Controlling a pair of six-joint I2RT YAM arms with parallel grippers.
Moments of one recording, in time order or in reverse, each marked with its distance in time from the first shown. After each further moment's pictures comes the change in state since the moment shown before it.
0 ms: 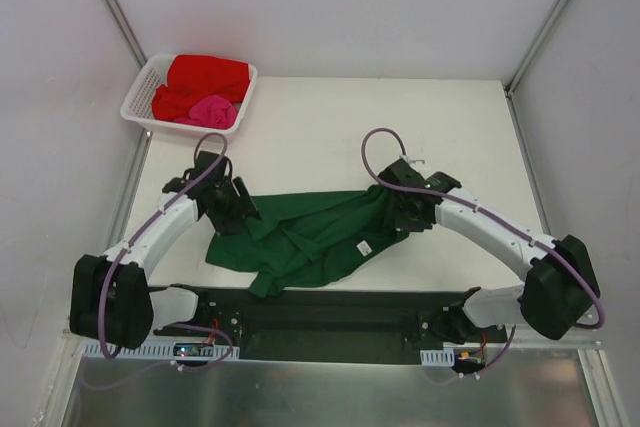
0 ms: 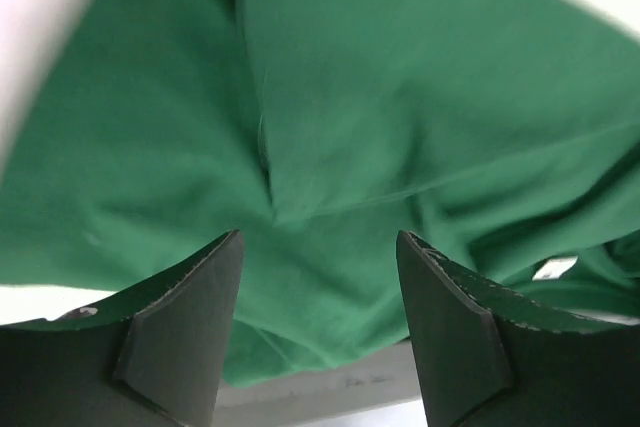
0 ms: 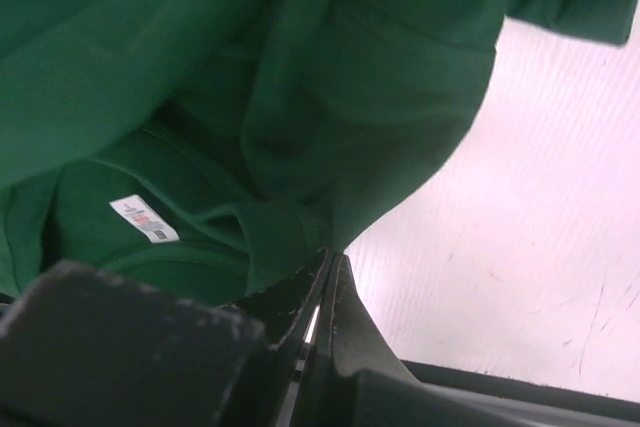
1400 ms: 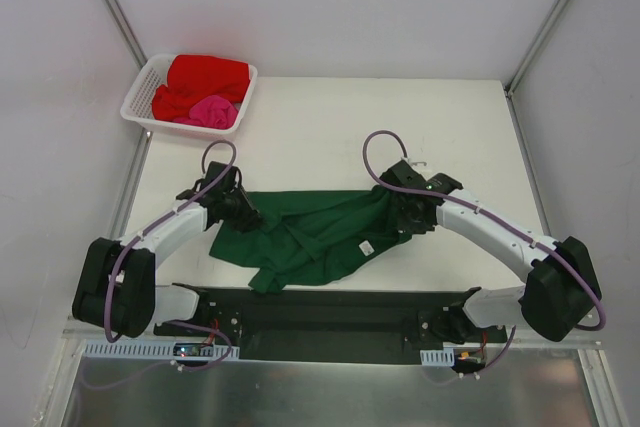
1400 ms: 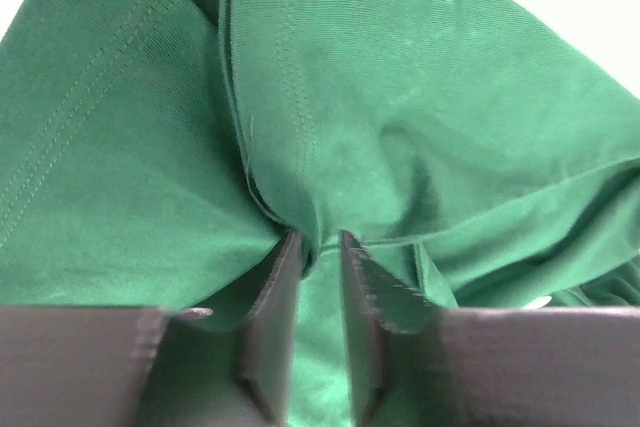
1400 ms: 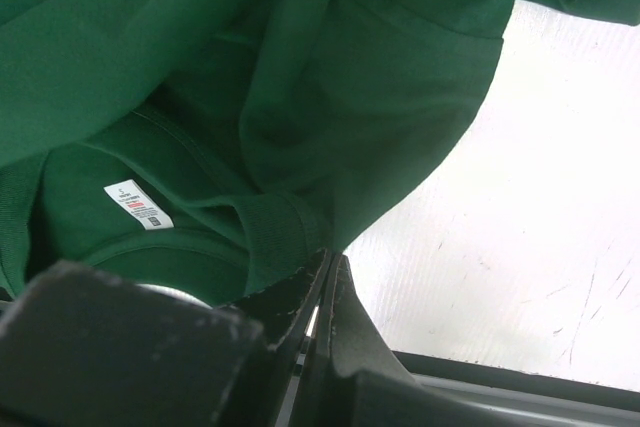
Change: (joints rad) left arm -0.069 0.034 -0.186 0.320 0.014 -0.144; right arm -0.006 -0.002 -0.004 -0.008 0.000 -0.008
